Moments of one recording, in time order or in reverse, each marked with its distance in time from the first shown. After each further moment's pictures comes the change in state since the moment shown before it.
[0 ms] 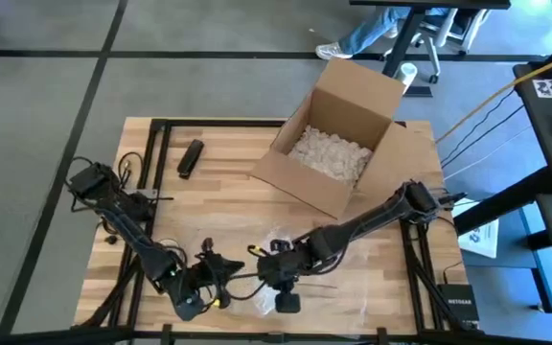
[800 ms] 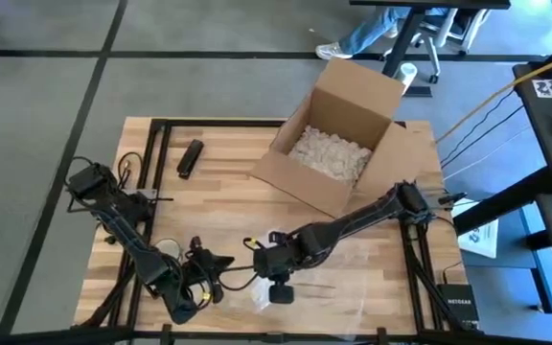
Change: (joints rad) left arm -0.041 0.000 0.000 -0.219 -0.056 -0.257; right arm -0.041 0.046 0.074 -0.105 0.027 -0.030
